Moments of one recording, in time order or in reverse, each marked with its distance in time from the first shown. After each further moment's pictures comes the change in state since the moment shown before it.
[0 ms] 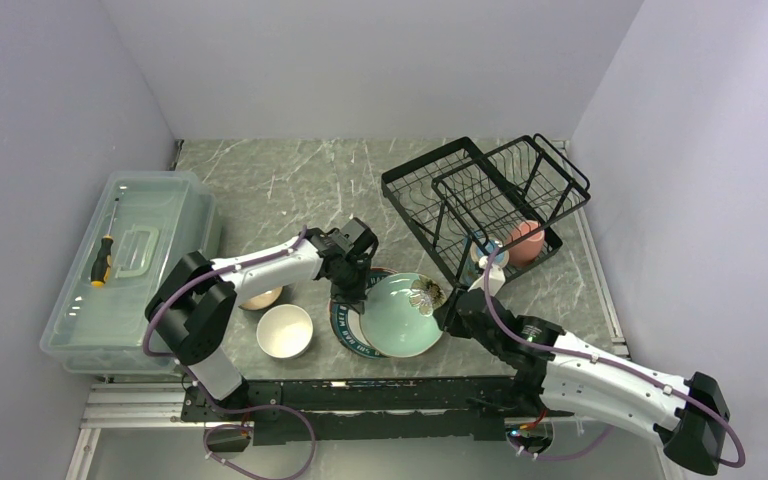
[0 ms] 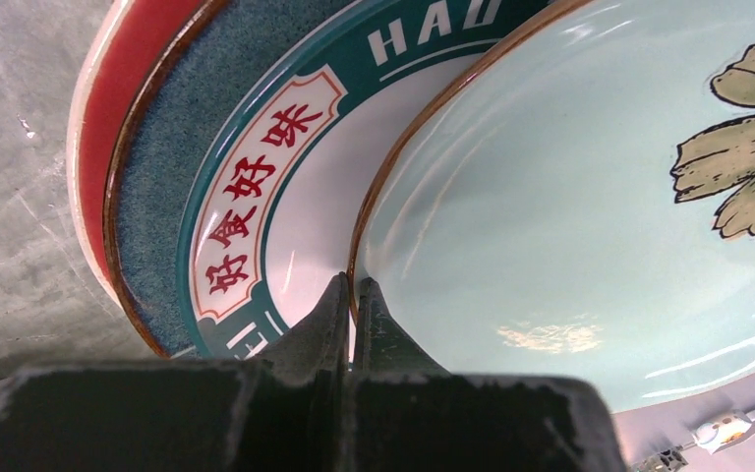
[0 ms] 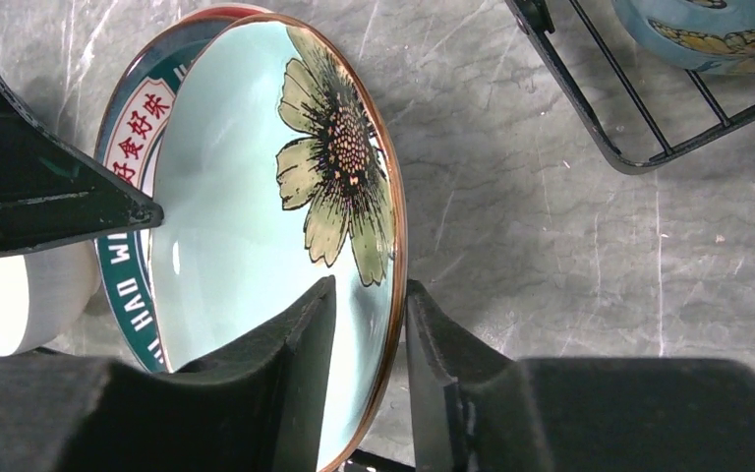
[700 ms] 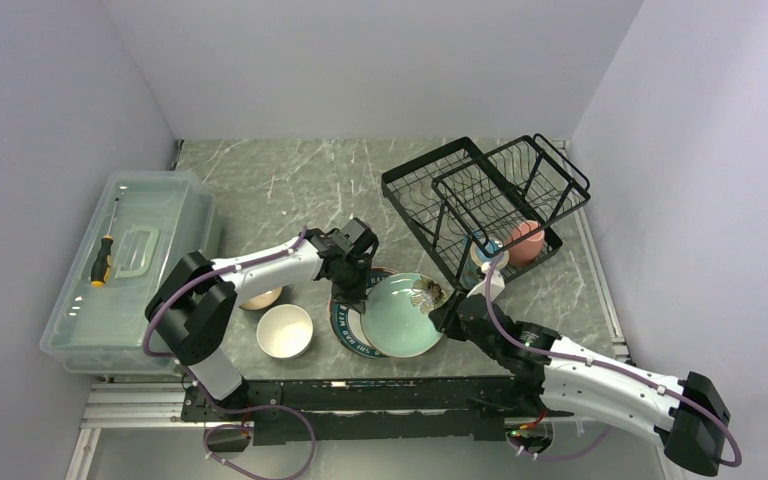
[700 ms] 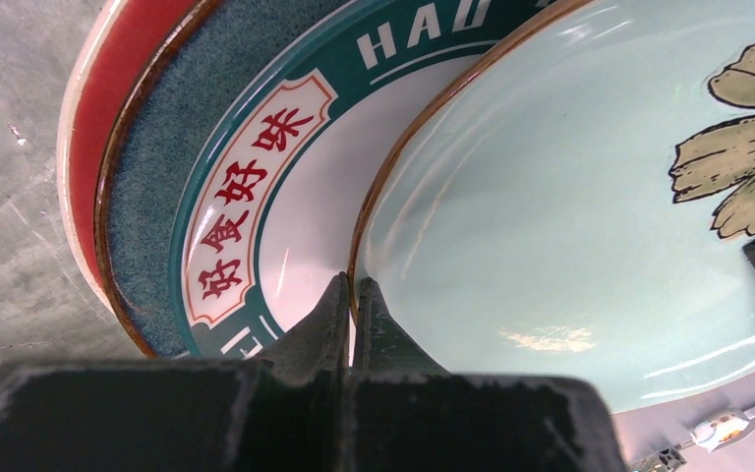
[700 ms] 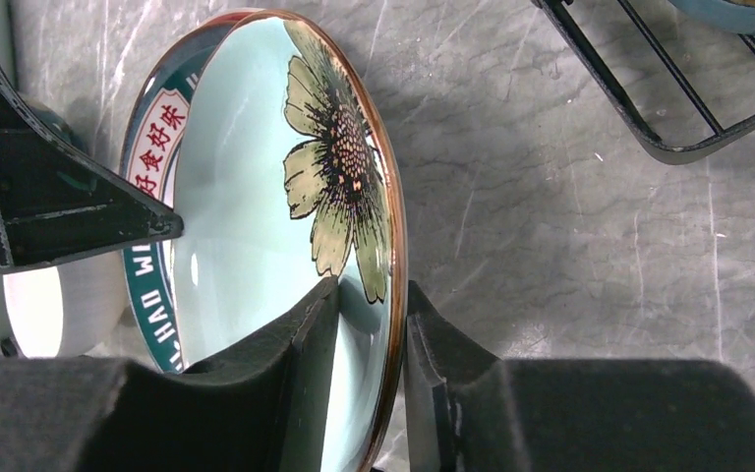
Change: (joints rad) left arm -0.002 0.000 -0.003 0.016 0.007 0.001; right arm 0.000 -0.010 -0.092 0.131 -0.012 0.068
